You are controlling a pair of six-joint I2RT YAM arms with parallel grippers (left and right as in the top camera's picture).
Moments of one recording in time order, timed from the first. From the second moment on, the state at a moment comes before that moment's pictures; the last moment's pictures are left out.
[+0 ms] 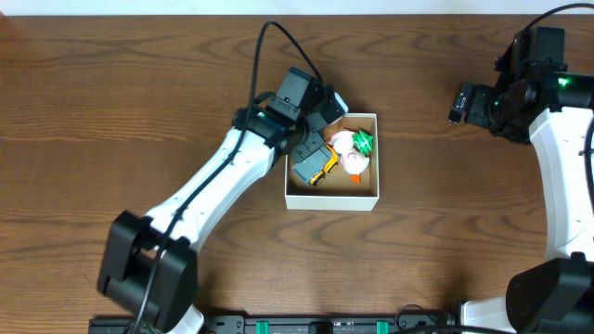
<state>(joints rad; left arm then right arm) -0.55 1.76 1.38 -0.66 0.02 0.43 -0.10 1.63 1.56 -1.12 -0.03 0.25</state>
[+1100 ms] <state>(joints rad) -0.59 1.59 1.39 -0.68 0.05 0.19 -0.10 1.63 1.56 -1.12 -0.03 0.24</state>
